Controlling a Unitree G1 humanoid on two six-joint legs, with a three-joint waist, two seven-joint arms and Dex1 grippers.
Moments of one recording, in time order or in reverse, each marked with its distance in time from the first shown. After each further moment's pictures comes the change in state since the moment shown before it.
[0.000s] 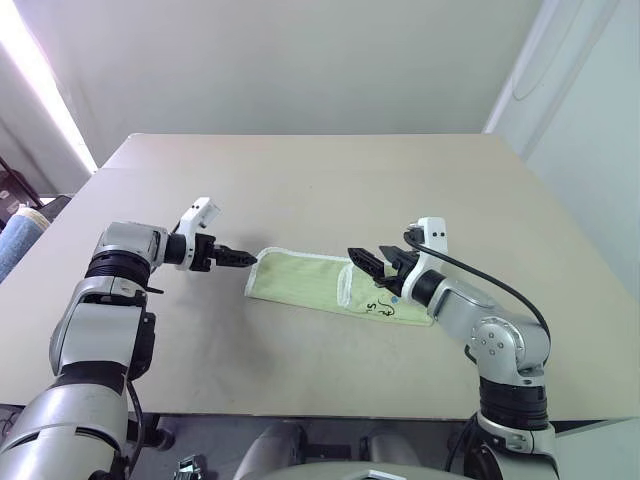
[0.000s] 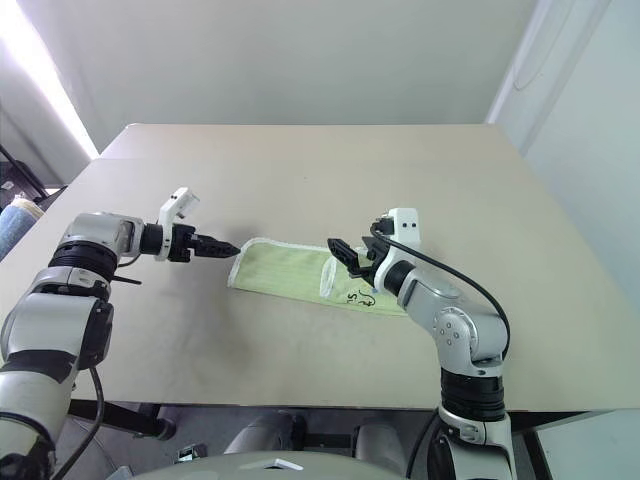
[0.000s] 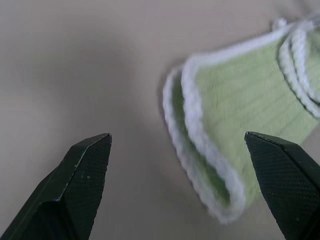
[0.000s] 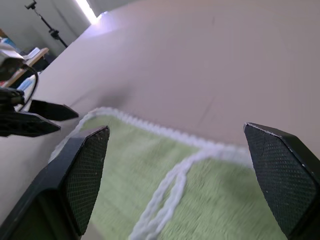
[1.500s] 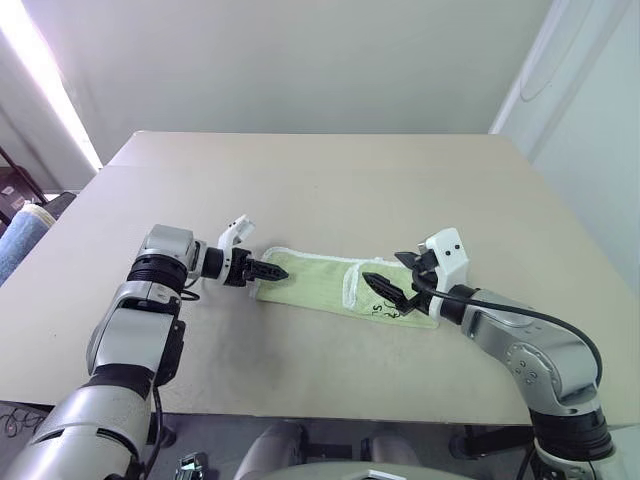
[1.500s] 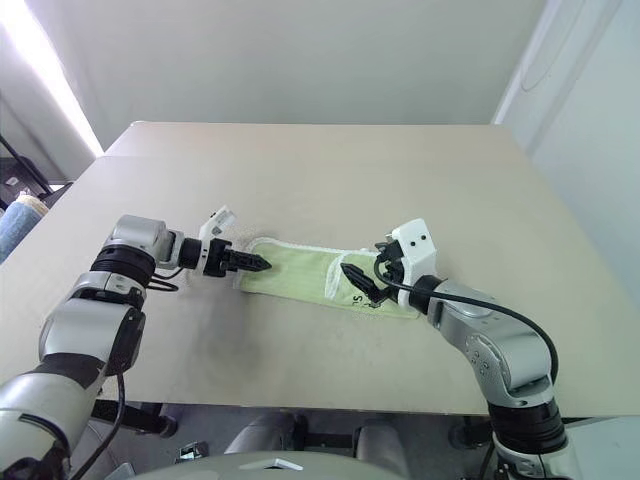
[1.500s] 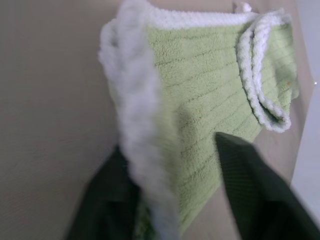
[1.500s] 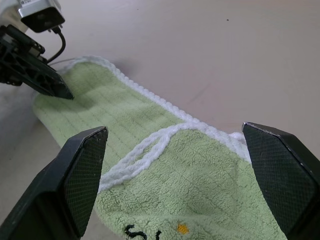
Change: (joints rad) left arm 0.036 -0.137 -0.017 -0.129 -0.070 0.312 0.013; right arm 0.131 -0.329 0.145 -0.166 -0.096 -0.172 0.168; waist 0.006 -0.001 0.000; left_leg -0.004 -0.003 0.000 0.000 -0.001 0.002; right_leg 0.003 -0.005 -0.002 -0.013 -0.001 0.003
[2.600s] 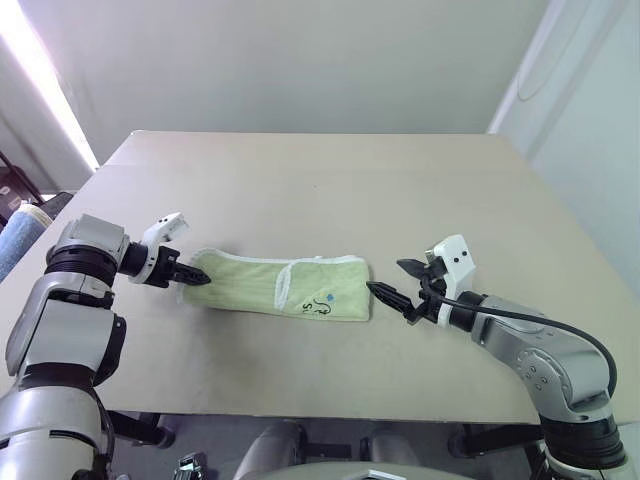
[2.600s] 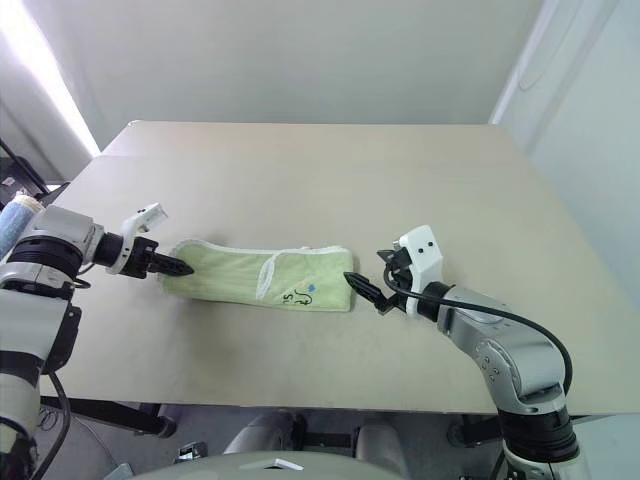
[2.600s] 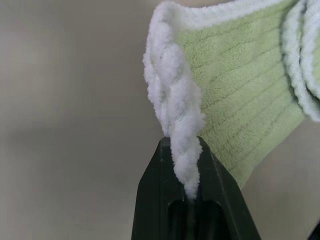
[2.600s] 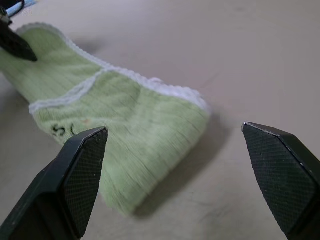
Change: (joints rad) left arm -0.084 0.311 -0.200 0.141 0.133 -0.172 -0.146; right arm 0.045 -0.032 -0.034 -0.005 0.014 -0.003 0.101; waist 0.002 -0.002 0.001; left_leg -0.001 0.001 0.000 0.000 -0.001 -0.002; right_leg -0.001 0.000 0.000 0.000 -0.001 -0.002
